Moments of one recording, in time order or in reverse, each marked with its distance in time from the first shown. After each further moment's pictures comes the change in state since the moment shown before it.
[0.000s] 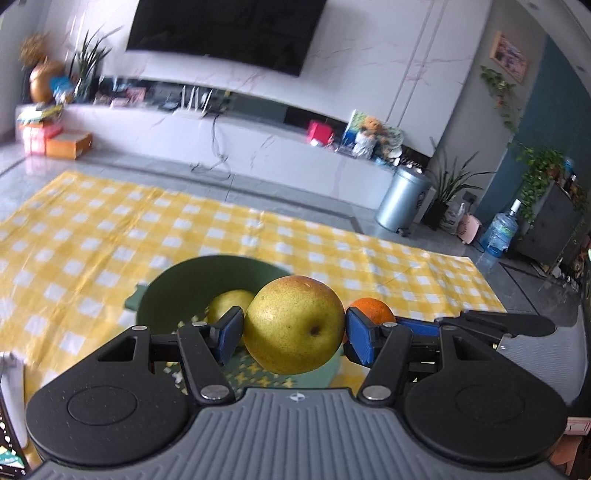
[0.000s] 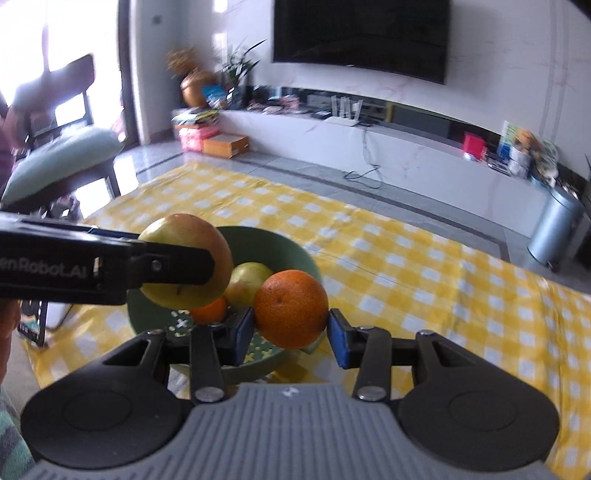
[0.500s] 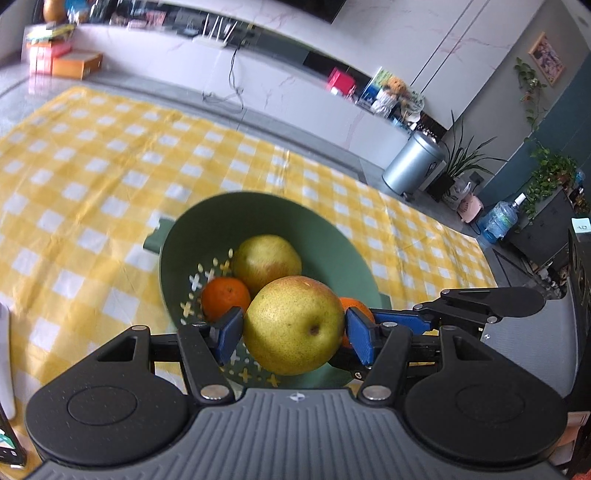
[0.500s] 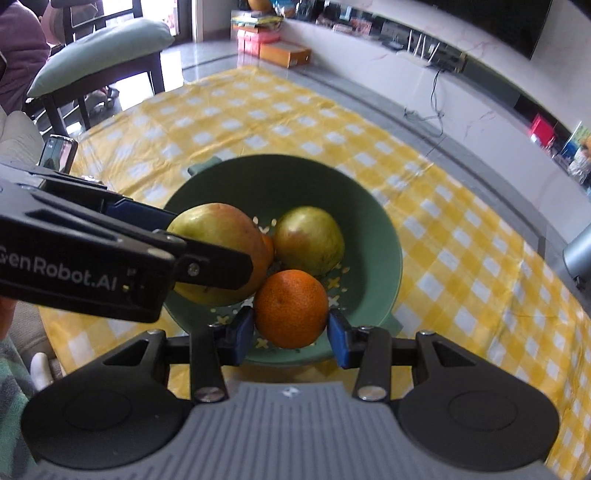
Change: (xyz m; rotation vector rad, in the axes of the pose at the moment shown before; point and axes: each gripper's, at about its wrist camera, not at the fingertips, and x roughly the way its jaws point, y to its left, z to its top) left arm 0.029 0.055 -0.003 -0.152 0.198 -0.051; right arm 0.067 0.030 0.025 -0.183 0.318 0.100
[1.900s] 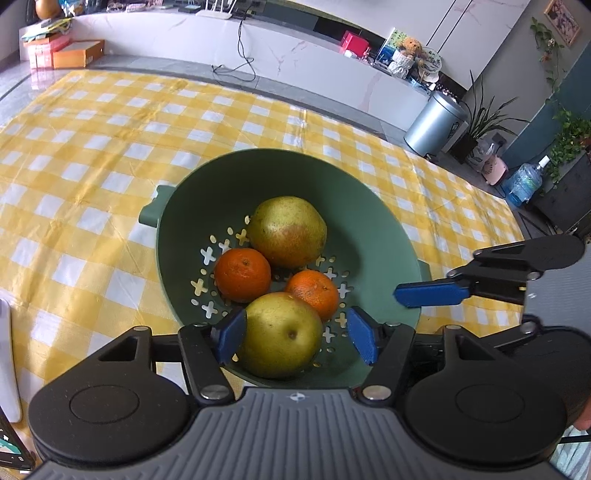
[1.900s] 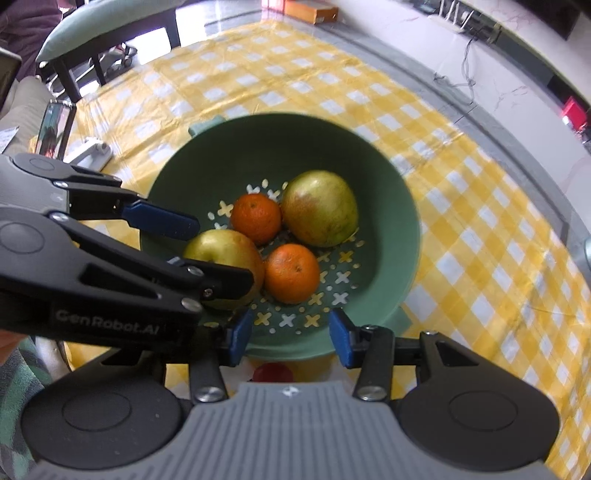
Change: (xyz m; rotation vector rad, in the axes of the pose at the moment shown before) left arm 0.029 -0.005 -0.005 0.064 0.097 0.097; right arm 0.014 -0.010 0.008 -0.047 0.120 0.062
